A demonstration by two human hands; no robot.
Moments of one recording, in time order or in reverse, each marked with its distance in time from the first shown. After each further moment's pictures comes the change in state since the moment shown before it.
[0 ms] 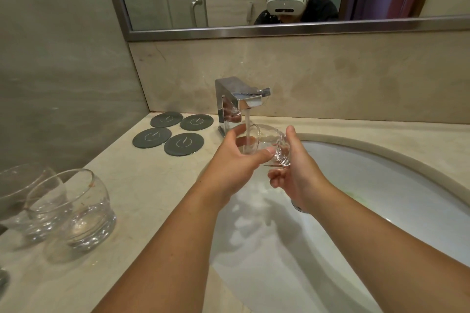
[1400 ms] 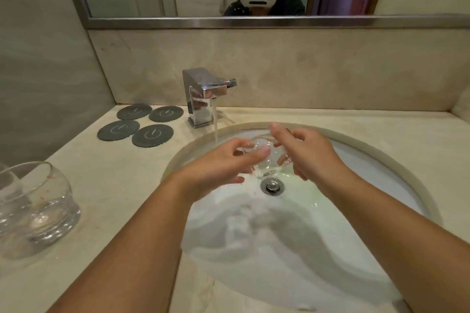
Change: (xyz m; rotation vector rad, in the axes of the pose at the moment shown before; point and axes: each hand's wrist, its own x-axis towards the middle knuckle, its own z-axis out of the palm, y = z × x) left_hand -0.026 0.019 0.018 0.192 -0.384 -0.161; right_hand -0.056 -0.038 -0.063 -0.740 0.251 -0.279
